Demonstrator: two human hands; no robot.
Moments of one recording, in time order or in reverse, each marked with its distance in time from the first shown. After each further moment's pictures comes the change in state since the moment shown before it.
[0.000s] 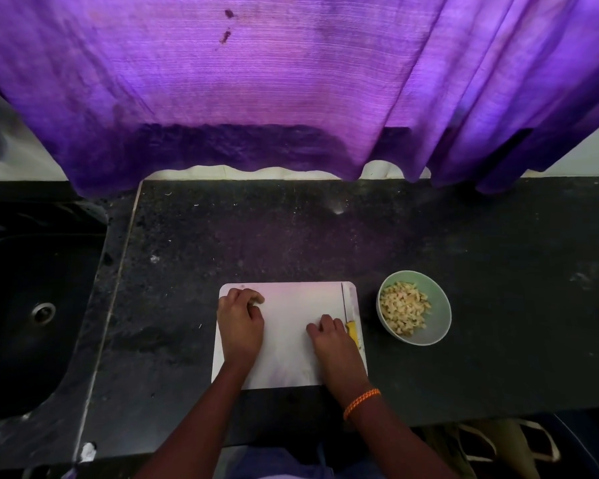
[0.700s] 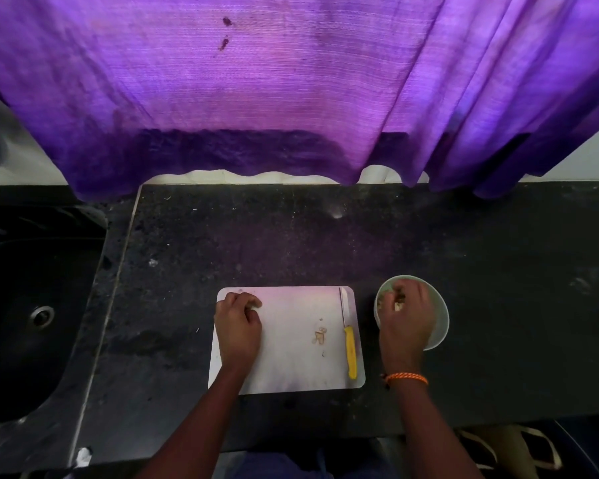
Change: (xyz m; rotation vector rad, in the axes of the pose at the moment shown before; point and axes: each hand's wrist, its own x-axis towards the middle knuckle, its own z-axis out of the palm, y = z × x) left_hand 0.000 0.000 0.003 -0.002 0.015 0.001; right_hand 0.002 0.081 -0.071 0.475 0.786 0.554
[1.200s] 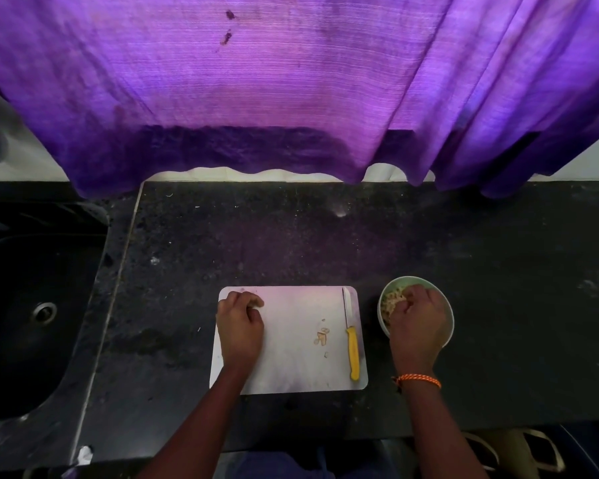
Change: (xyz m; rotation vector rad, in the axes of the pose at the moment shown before) left_hand 0.001 0.000 0.000 0.009 0.000 -0.007; right_hand 0.009 0.022 0.004 -0.183 -0.128 0.113
